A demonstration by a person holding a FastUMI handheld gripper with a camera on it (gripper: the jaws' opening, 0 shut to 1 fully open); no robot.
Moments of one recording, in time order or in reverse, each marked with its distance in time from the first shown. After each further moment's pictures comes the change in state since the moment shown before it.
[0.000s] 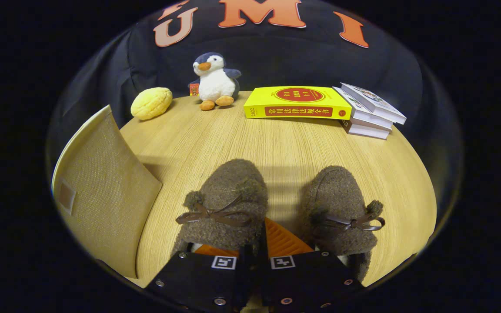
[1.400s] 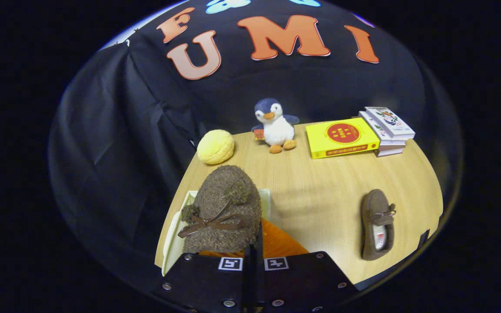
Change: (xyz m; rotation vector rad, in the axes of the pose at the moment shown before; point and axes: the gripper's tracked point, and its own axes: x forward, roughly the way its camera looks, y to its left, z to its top) arm -0.151 0.218 0.106 0.120 -0.016 0.181
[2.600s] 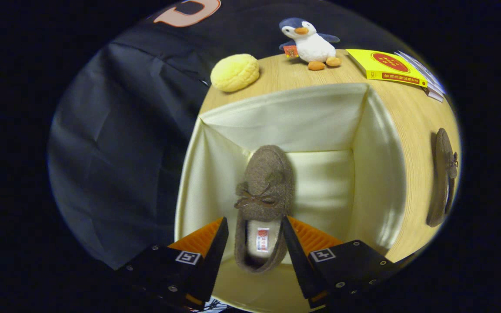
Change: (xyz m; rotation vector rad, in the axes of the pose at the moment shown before) arm 0.050 0.068 -0.090 0.115 0.394 0.212
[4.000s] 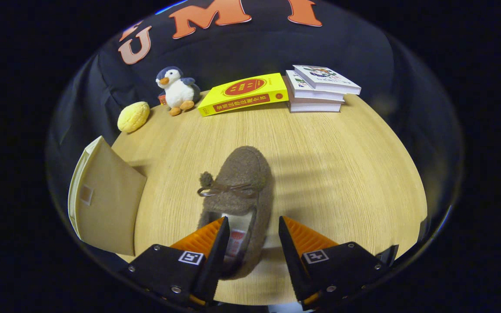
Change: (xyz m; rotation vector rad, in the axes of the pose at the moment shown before) arm -0.125 -0.409 0.019 -0.055 -0.315 -0.417
